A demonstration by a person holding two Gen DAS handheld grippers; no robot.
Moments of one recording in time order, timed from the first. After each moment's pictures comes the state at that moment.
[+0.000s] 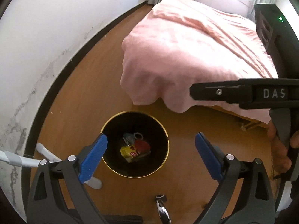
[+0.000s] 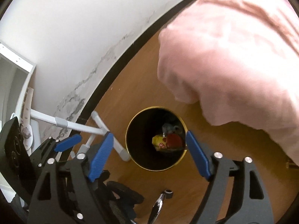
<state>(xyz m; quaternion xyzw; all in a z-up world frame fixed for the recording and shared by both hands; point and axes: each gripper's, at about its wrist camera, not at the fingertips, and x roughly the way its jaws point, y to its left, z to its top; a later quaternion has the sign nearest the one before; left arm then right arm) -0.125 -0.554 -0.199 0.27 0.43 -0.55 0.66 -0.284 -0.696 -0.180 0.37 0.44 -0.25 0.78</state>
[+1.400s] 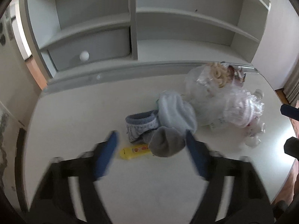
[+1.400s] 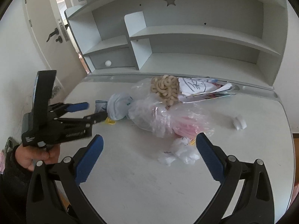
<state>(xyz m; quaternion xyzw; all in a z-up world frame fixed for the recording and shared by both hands) 0.129 0.046 -0.043 0.02 0.44 -0.09 0.89 0.065 -0.165 0.000 0.01 0.42 0.19 0.89</state>
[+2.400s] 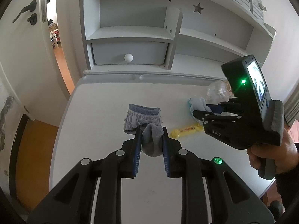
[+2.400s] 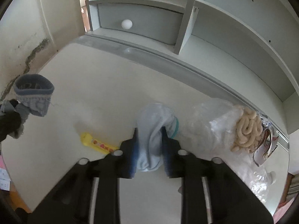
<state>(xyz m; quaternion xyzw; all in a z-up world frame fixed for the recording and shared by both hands) 0.073 0.137 -0.002 -0.03 0.41 -0.05 0.91 0.159 0.003 -0.051 -0.15 0.49 0.18 0.84</state>
